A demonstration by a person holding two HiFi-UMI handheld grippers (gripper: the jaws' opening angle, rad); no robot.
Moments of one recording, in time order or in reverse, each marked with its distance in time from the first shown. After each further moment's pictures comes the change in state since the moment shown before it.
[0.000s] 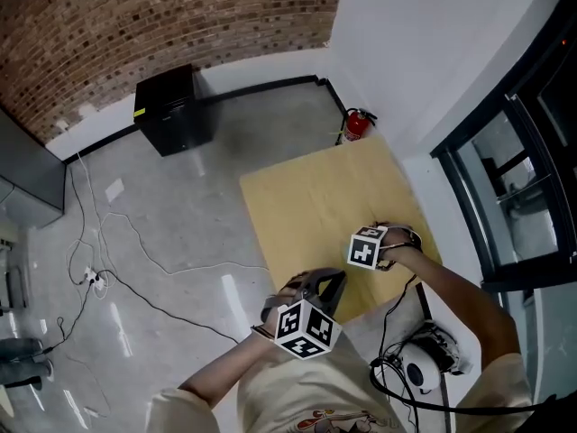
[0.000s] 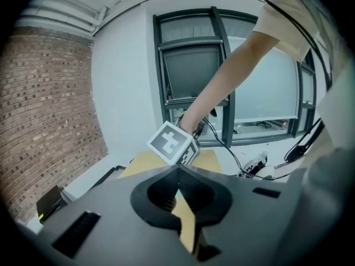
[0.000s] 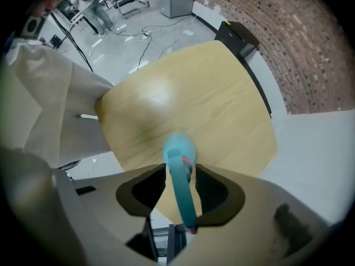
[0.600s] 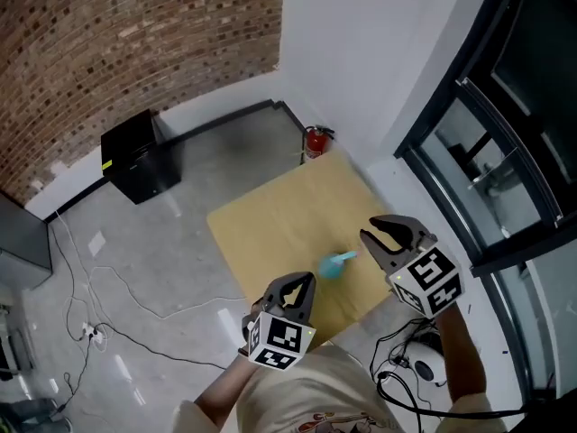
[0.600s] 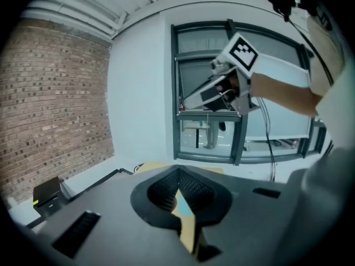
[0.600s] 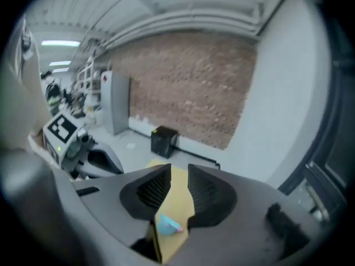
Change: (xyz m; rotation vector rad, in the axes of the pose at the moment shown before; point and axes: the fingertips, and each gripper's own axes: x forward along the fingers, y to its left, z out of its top) left arm -0.004 0.039 0.045 -0.138 -0.101 0.066; right arm -0.300 -0.030 -0.053 0.647 -1.042 -0.377
